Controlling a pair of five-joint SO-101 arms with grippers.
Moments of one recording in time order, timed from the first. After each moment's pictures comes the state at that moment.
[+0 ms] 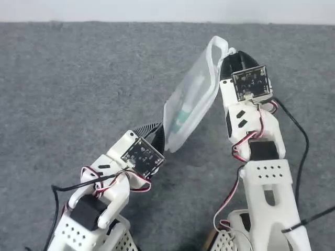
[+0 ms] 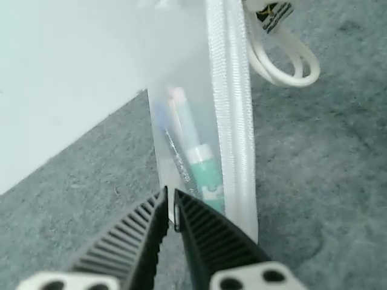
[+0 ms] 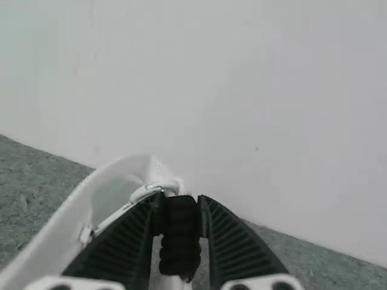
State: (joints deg) left arm 25.1 -86.7 73.3 51.6 -15.3; right arm -7.9 -42.5 52.3 4.7 16.5
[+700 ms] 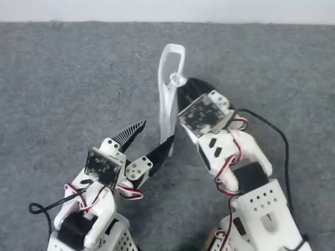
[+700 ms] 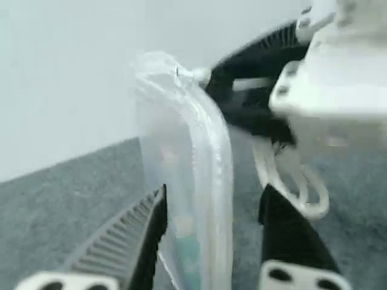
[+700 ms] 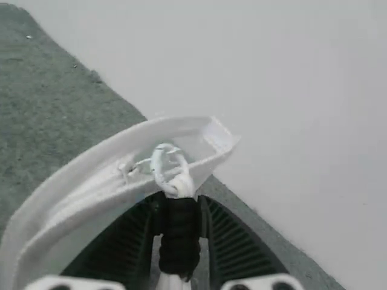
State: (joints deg) left arm 22.2 -103.3 73.3 56.0 0.4; right arm -28.4 -56.4 51.3 26.9 27.6
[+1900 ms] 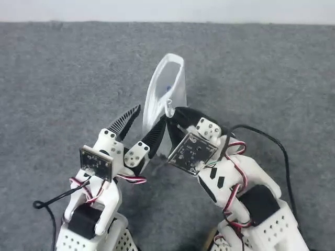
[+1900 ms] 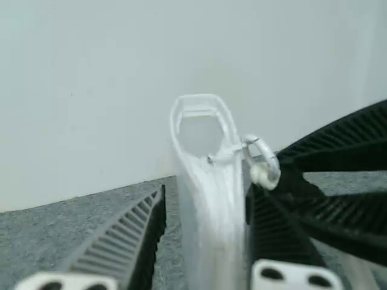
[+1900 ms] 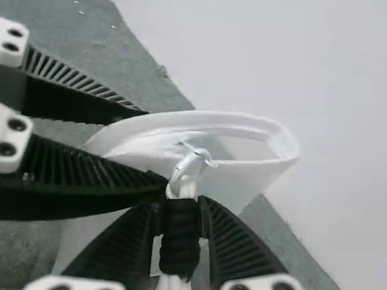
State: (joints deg) left arm 17.8 -103.3 82.6 36.0 3.6; right arm -37.6 -70.3 51.0 45.0 32.6
